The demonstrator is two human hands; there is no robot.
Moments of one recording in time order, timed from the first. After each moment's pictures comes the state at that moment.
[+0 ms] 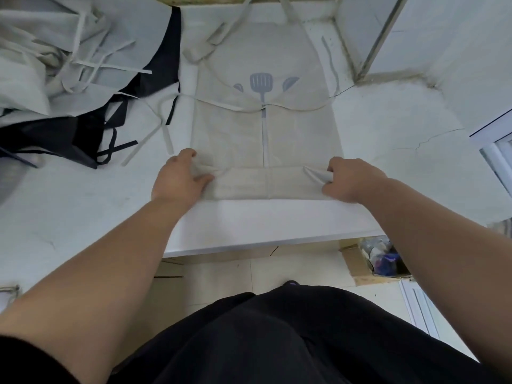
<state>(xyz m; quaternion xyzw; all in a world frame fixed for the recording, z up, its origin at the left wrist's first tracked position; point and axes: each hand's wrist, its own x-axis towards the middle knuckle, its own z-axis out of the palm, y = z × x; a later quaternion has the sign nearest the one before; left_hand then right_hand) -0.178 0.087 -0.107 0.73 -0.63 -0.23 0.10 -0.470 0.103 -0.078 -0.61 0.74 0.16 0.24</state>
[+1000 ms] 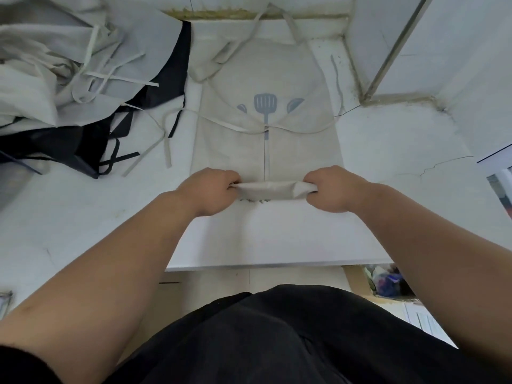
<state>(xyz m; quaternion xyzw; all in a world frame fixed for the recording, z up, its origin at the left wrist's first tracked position) -0.225 0.069 -0.070 0.58 -0.76 -0.28 -0.08 -0.465 0.070 -0.076 -0.75 0.60 0.14 0.25</state>
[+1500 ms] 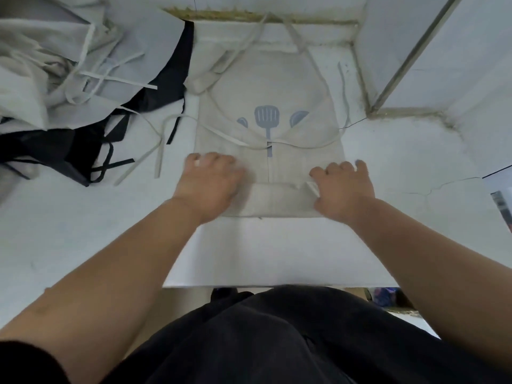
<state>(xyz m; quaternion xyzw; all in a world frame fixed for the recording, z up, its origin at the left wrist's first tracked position) -0.227 0.046 -0.085 0.55 -0.82 -0.02 -0.15 -0.464 0.049 -0.082 -0.74 0.63 0.22 0.04</state>
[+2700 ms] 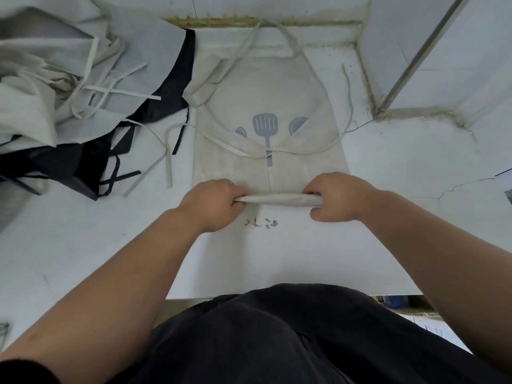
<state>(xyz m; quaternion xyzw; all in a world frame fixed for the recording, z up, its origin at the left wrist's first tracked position) -0.219 0.039 -0.087 0.56 -0.79 -0.23 -0.08 -0.465 0.030 -0.078 -0.78 0.56 0.15 0.24</state>
